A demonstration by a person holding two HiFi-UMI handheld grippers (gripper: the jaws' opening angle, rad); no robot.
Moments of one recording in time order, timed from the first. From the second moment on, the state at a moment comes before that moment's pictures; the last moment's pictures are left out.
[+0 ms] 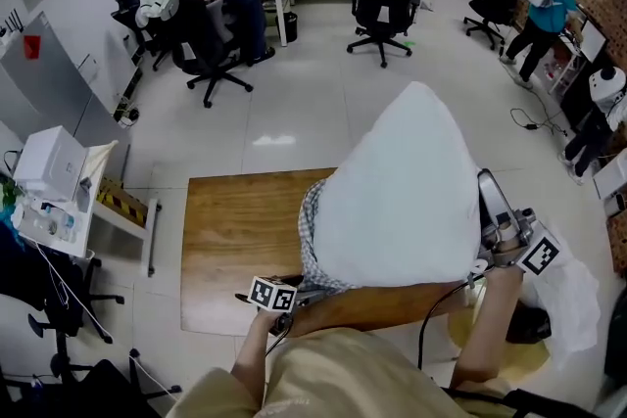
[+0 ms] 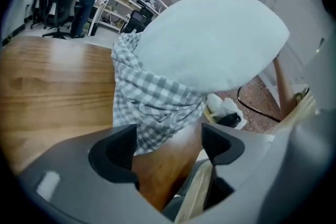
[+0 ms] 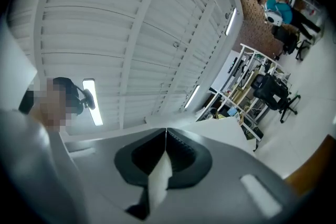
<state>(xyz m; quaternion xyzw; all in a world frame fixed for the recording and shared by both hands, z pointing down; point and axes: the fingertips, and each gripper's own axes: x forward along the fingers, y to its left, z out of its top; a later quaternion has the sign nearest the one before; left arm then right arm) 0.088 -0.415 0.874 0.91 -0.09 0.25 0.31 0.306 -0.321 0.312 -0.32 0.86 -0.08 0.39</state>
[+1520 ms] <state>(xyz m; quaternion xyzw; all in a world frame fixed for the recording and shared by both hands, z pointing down) 0.038 -0.499 0.875 0.89 -0.31 0.21 0.24 0.445 -0.266 0.534 -0.64 0.74 -0.15 0.09</state>
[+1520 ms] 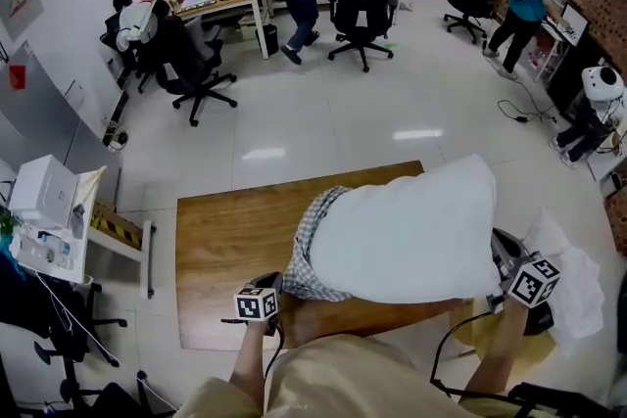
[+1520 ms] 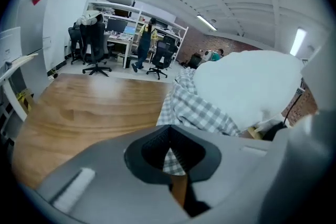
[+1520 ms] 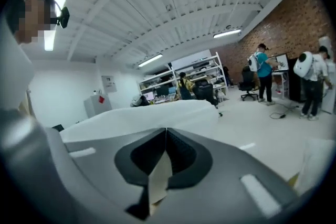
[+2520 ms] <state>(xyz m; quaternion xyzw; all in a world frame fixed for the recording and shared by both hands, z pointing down) 0.044 -0.515 0.879 0.90 -0.31 0.21 0.24 0.351 -0.284 0.932 -0.61 0.67 -0.42 0.01</state>
